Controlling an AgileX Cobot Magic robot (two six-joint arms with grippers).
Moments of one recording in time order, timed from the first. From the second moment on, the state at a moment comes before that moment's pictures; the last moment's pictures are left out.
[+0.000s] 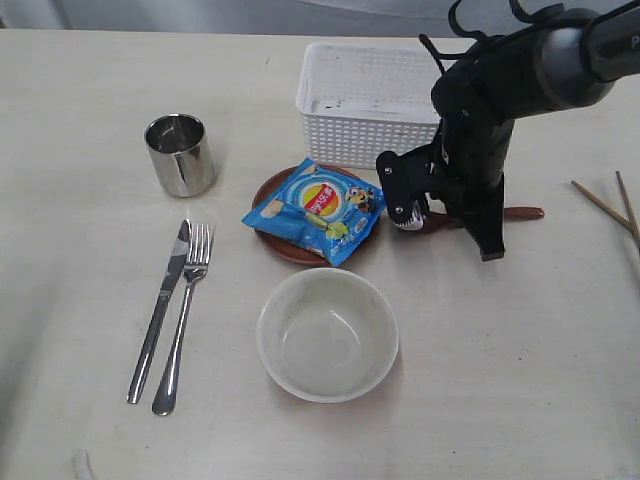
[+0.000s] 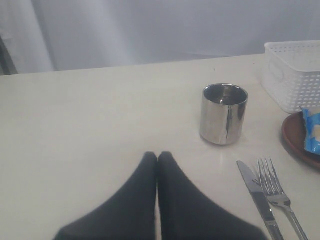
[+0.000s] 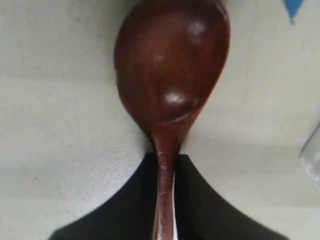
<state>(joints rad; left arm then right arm) -0.15 0.00 0.00 0.01 0.33 0.02 0.48 2.00 -1.14 -0.43 0.74 -0.94</state>
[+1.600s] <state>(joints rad) -0.15 0.00 0.00 0.01 0.33 0.02 1.02 1.75 -1.13 -0.28 1.13 -0.63</state>
